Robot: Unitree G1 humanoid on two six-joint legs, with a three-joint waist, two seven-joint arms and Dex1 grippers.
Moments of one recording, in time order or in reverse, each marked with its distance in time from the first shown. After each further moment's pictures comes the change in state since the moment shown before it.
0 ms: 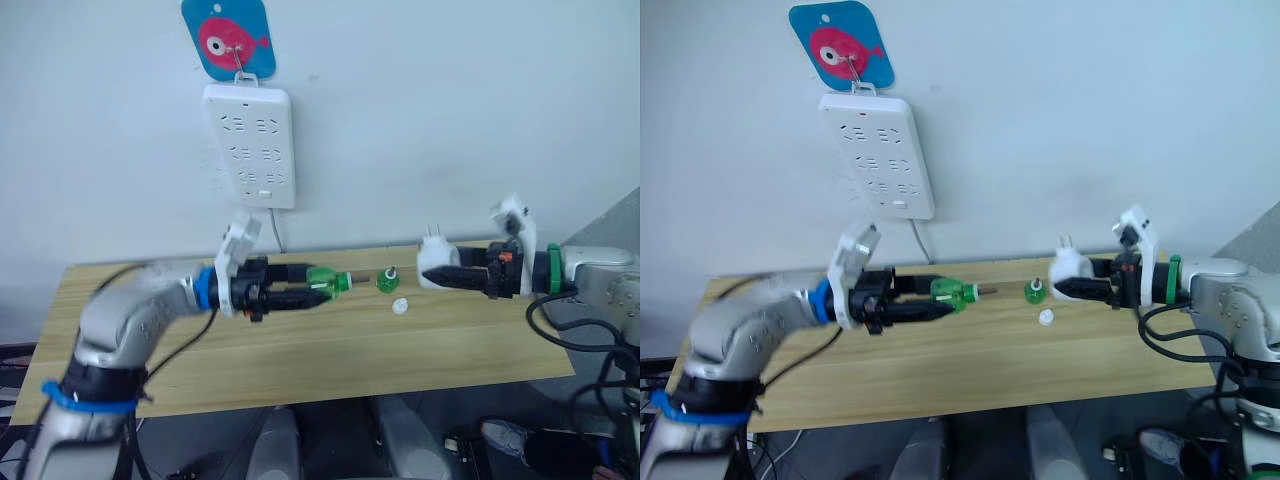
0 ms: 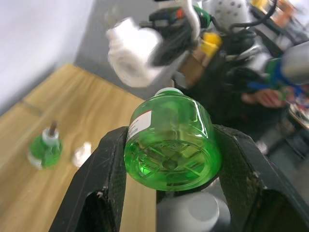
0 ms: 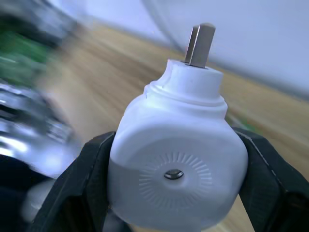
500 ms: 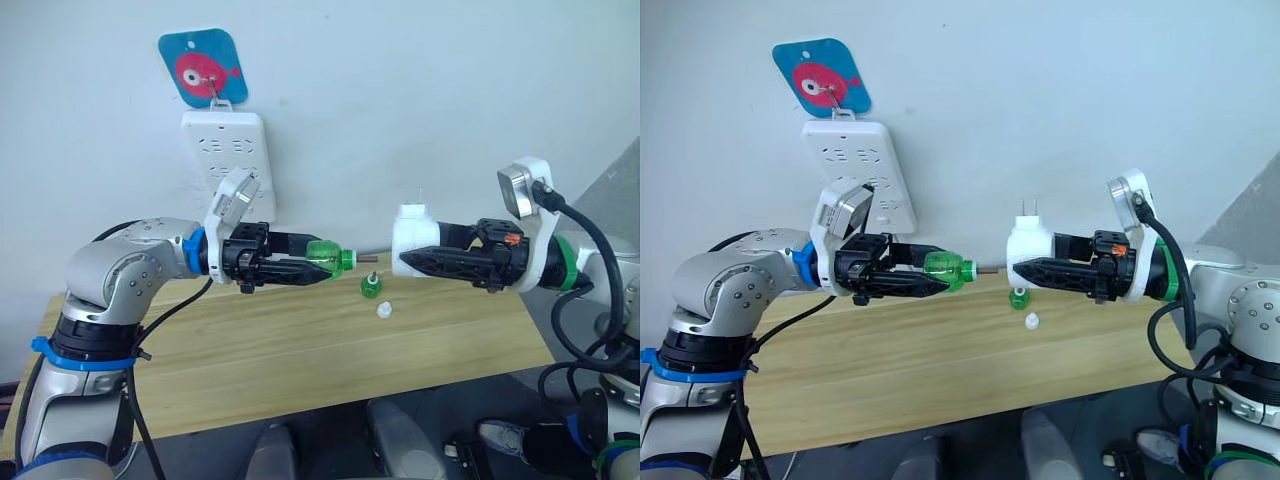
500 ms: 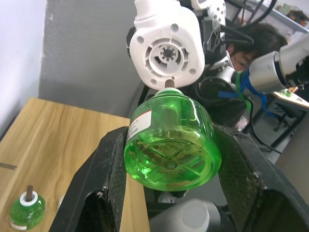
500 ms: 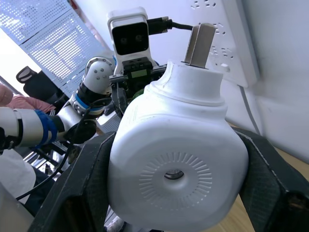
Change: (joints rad) left arm -0.084 -0.006 -0.003 0.041 -0.012 0.051 -0.040; right arm -0.050 0.087 -0.059 -0.046 0.333 0.037 -0.244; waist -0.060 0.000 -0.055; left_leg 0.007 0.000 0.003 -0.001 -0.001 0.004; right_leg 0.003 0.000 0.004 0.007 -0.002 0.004
